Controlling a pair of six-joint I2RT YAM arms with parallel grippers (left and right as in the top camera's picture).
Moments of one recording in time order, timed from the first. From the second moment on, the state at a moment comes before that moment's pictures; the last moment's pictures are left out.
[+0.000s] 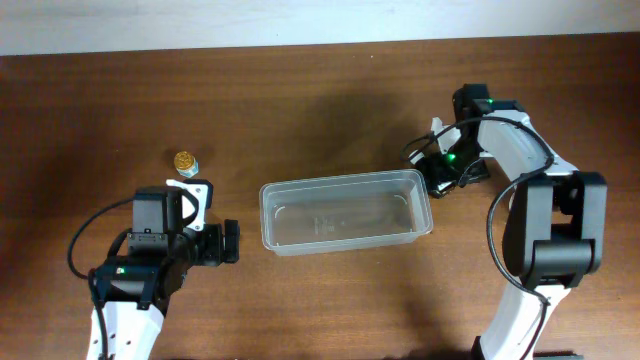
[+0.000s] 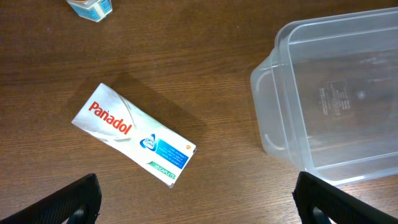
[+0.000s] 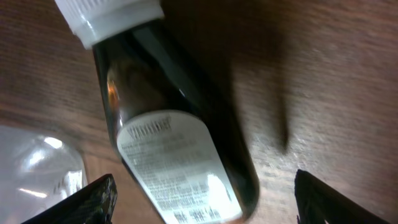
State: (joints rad) left arm -0.07 1.02 0.82 -0.82 0.10 -0.03; right arm -0.02 2.07 1.49 -1.01 -0.10 -0.22
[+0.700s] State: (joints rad) left arm -0.07 1.02 0.82 -0.82 0.10 -0.03; right arm 0.02 2.11 1.49 -0.99 -0.04 -0.24
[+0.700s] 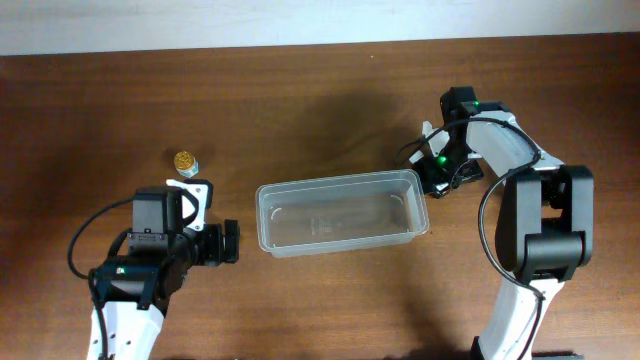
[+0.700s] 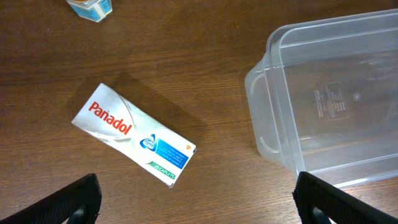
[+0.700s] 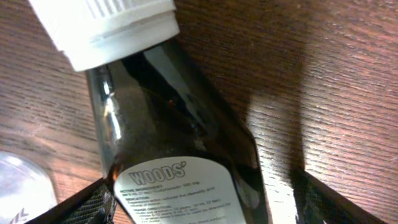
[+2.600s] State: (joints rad) left arm -0.07 1.02 0.82 -0.82 0.10 -0.03; right arm 0.02 1.92 1.66 -1.20 -0.03 -0.19
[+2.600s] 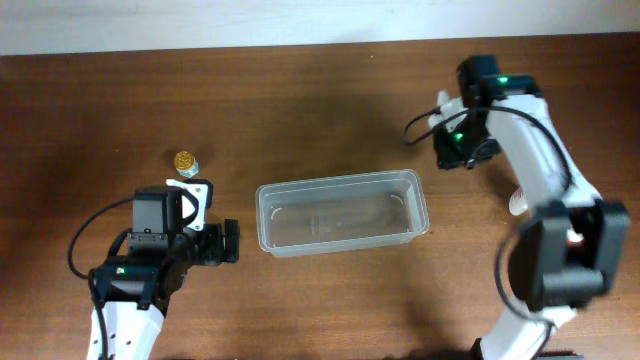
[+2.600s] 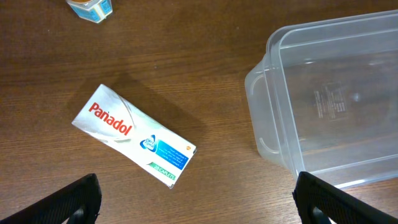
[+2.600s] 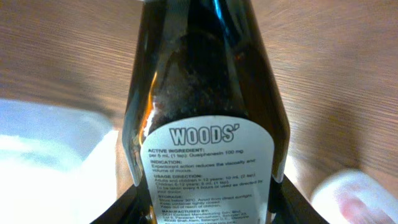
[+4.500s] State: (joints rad) left arm -0.07 1.02 0.82 -0.82 0.10 -0.03; right arm 0.42 1.70 1.24 -1.00 -0.02 -0.29
